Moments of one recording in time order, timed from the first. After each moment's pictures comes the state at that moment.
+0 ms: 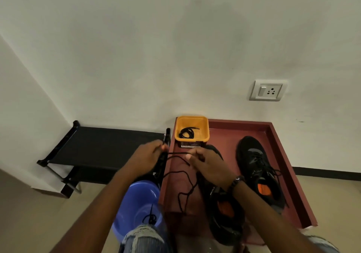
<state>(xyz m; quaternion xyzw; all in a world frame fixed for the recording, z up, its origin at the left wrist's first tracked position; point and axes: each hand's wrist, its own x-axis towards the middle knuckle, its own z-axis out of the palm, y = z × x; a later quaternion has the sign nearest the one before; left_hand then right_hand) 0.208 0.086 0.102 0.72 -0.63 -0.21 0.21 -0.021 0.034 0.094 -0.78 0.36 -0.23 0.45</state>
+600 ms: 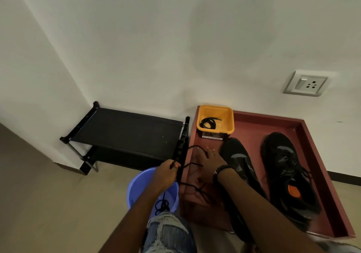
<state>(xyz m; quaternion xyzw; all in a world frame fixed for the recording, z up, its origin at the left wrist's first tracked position) 0.205 0.124 0.001 0.79 -0.40 -0.38 0.27 0.053 -0.003 -0.033 -0.87 0.42 0.17 0.17</state>
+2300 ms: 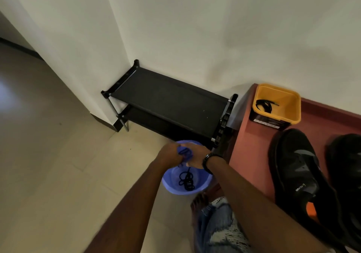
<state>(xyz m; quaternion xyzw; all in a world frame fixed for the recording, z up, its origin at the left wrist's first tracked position) 0.314 0.179 -0.054 0.83 -0.43 -0.34 0.08 0.209 0.089 -0.052 -0.87 0.30 0.21 0.33</state>
